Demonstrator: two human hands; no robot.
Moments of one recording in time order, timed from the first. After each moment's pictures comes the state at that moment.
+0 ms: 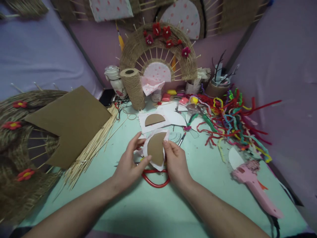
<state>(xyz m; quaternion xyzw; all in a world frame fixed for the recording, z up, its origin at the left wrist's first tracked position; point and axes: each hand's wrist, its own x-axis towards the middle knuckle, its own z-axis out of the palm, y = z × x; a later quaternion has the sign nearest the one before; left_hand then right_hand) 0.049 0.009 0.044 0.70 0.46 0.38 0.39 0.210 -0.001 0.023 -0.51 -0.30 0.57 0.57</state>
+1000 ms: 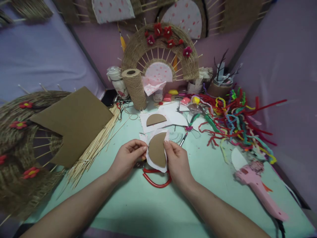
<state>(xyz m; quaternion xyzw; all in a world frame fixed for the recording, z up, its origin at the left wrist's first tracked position) 0.049 0.026 0.057 0.43 0.45 0.41 0.66 0.212 -0.002 0.024 -0.52 -0.32 0.55 0.57</state>
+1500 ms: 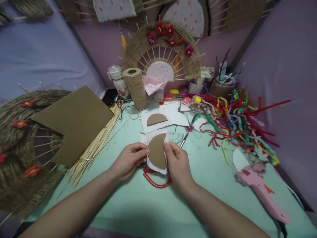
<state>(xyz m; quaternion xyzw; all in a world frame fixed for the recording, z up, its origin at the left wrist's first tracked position) 0.051 0.026 0.056 0.36 0.45 0.36 0.73 0.211 -0.006 0.033 -0.55 -0.35 0.53 0.55</state>
